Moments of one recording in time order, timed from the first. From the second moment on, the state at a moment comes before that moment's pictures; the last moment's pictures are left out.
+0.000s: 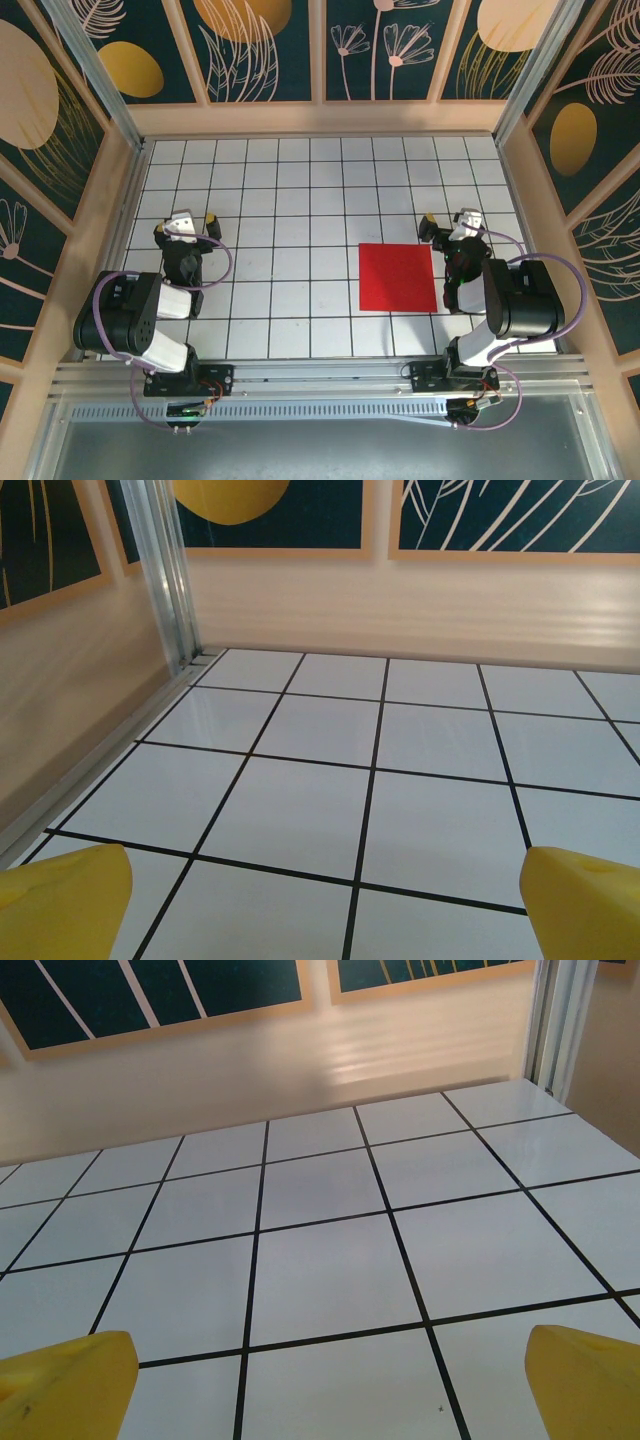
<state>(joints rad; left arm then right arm) -0.06 1.52 0.21 1.20 -0.24 -0.04 -0.03 1.56 0.20 1.21 -0.02 0.13</state>
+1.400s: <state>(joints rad) -0.06 0.97 0.56 0.28 -0.10 -0.46 -0.06 1.14 0.70 -0.05 -0.23 0.47</state>
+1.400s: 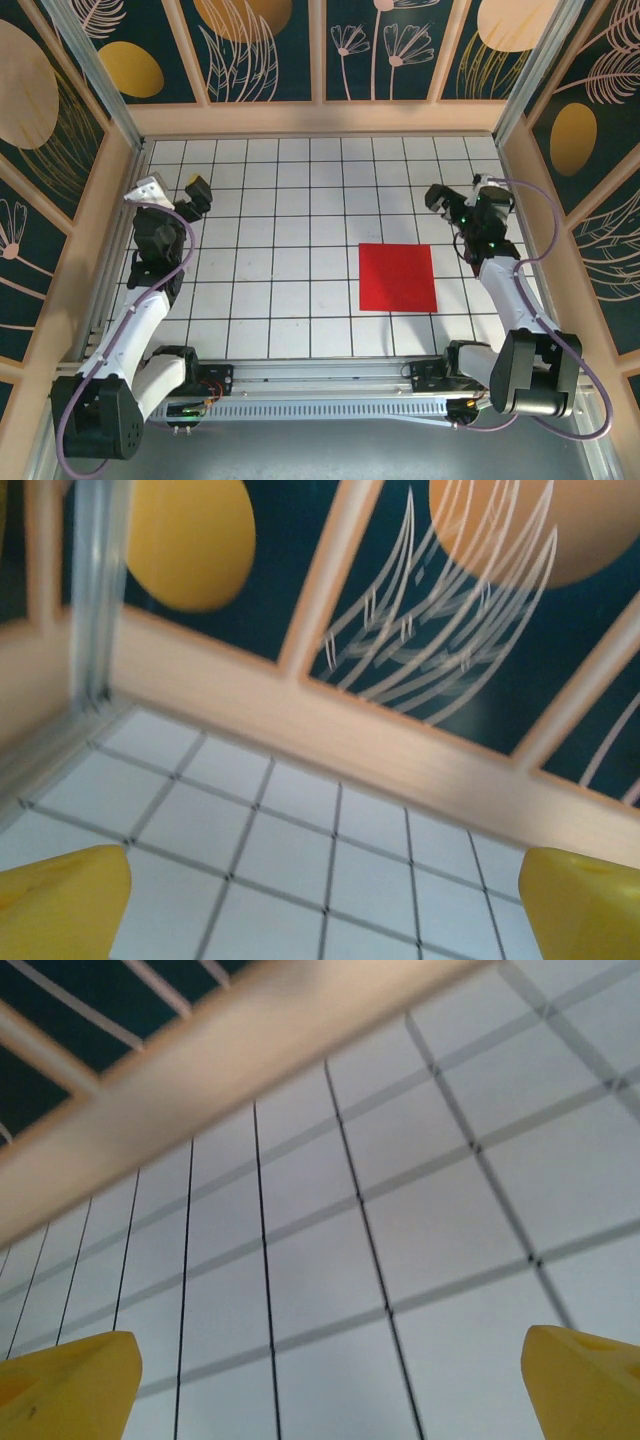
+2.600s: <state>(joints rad) -0.12 1.16 0.49 0.14 0.31 -0.84 0.28 1.55 0.67 -0.15 -0.57 0.59</state>
